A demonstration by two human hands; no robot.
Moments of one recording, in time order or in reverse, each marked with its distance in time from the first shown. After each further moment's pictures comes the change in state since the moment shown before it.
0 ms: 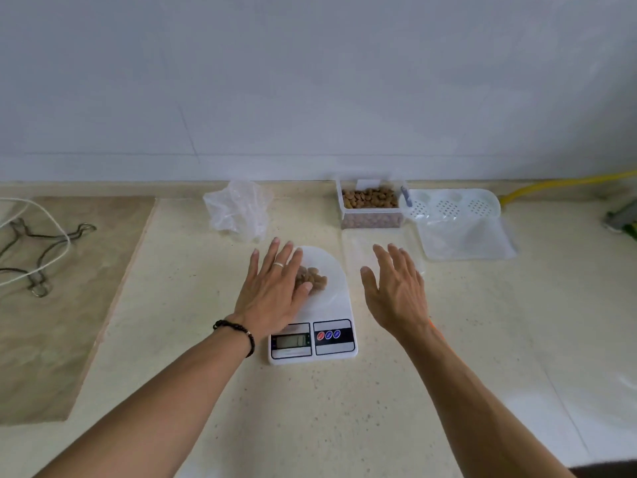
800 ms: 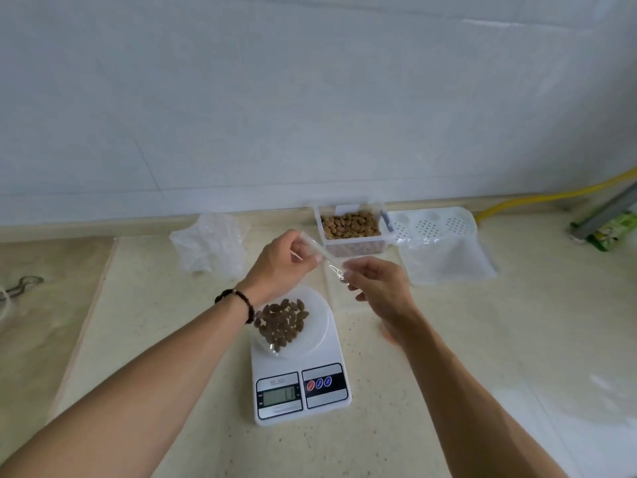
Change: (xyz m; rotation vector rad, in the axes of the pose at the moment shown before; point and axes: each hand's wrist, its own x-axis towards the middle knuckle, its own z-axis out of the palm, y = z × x) left_hand 0.106 0.007 -0.061 -0.920 -0.011 -0.102; right_hand 0.057 -0.023 -0.035 0.946 -0.053 0.209
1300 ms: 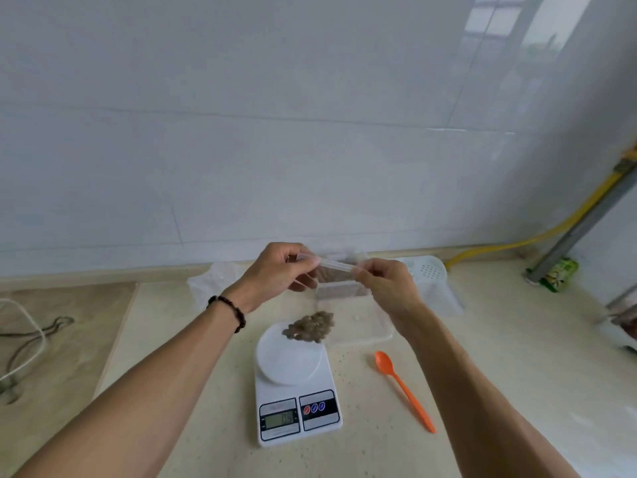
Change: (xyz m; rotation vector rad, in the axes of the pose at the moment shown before) left_hand -0.050 0.102 -0.063 -0.316 -0.118 0.079; right_hand -0.046 -0.102 -0.030 -0.111 0.097 -0.173
